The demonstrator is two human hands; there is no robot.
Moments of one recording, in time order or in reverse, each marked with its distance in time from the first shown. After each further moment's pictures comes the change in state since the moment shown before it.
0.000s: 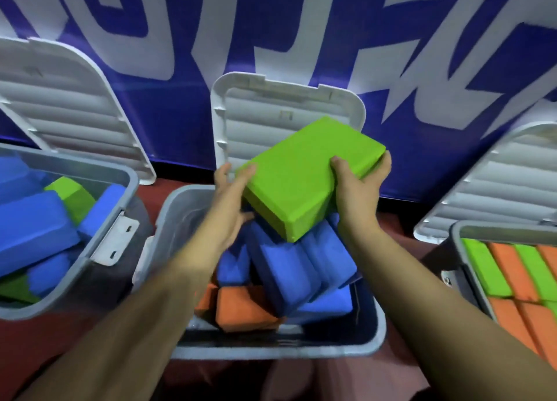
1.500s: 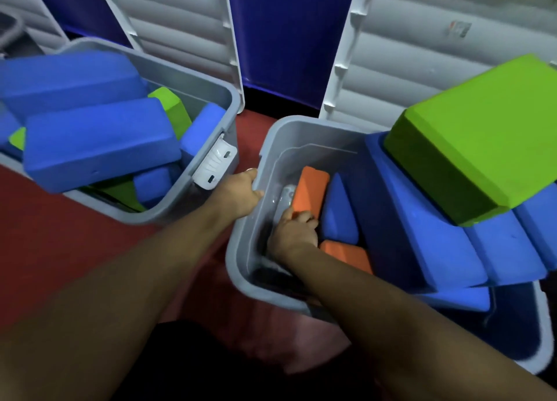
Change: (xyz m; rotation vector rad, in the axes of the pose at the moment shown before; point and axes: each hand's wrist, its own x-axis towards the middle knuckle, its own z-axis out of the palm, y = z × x) left_hand 0.036 -0.075 -0.242 1.332 0.024 -0.086; right_hand -0.174 0.221 0.200 -1.522 -1.004 -0.133
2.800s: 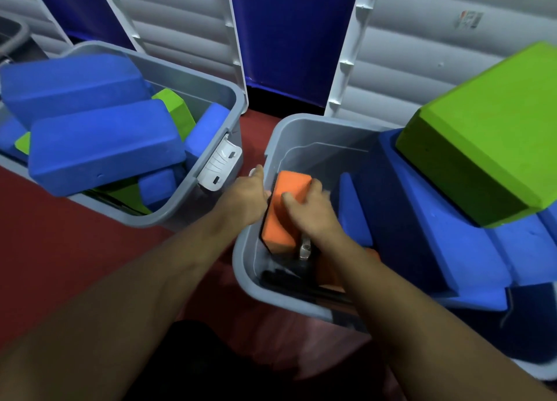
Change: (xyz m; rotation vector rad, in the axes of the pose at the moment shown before) left_hand -0.015 0.012 0.002 0.150 0.023 0.001; right_hand -0.007 0.018 -0.047 0.864 0.191 -0.057
